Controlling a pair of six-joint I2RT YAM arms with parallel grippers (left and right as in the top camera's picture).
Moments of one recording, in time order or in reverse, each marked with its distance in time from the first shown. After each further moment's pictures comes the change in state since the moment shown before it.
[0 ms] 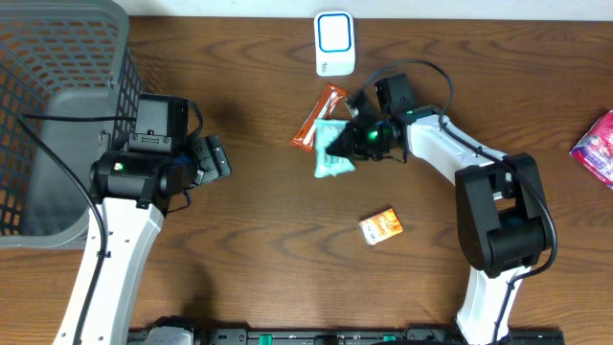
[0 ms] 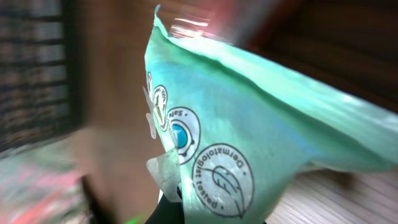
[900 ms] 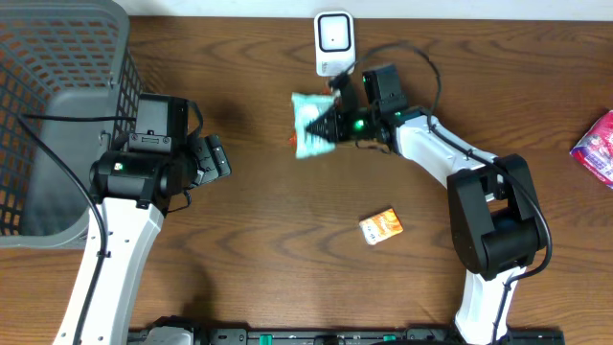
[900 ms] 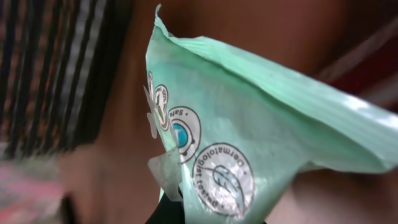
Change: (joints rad) left arm 0.000 0.000 0.000 0.000 0.000 0.000; right arm 0.053 0.000 0.029 0.272 0.054 0.016
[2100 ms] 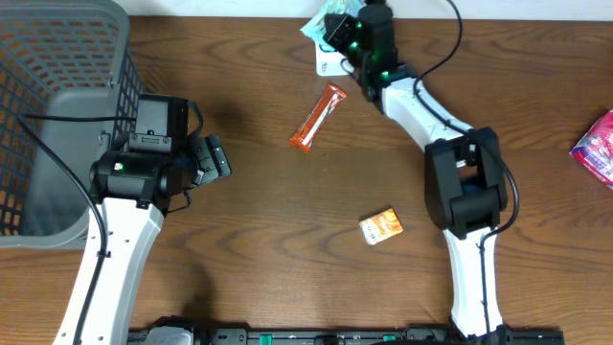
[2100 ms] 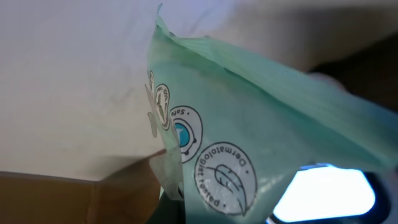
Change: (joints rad) left arm 0.000 0.000 -0.001 0.000 0.000 0.000; right arm -0.037 0.314 0.496 0.328 0.581 0.575
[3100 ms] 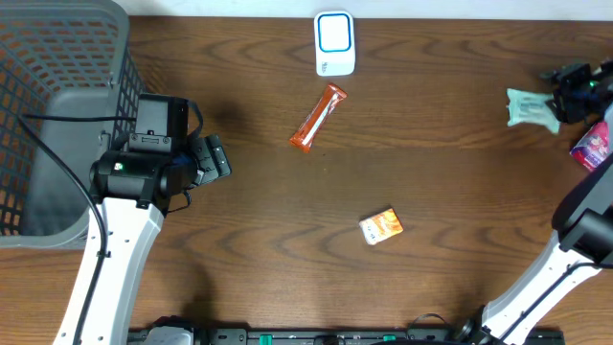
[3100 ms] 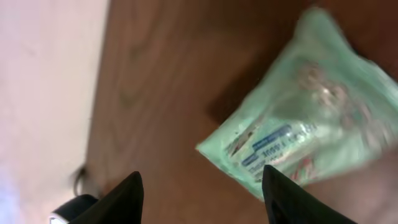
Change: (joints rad) left arm 0.000 0.000 0.000 0.000 0.000 0.000; right arm -0.855 -0.128 0.019 -0.859 -0.335 -0.249
